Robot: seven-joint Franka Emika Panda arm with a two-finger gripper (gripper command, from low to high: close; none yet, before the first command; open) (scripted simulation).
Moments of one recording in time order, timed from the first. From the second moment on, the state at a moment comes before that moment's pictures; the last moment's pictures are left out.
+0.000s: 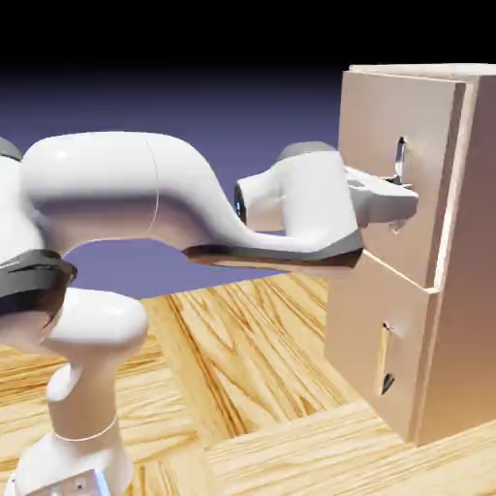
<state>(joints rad) 0.87 -0.85 -0.97 -2.37 -2.75 2.78 2.88</state>
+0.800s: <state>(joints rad) 0.07 -0.86 -0.11 -2.71 -2.13 2.57 2.90</state>
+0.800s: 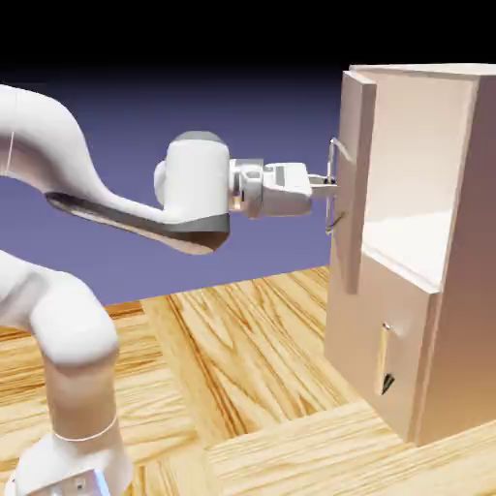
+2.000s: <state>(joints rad) -0.30 -0.73 1.03 -2.35 -0.89 1.44 2.64</state>
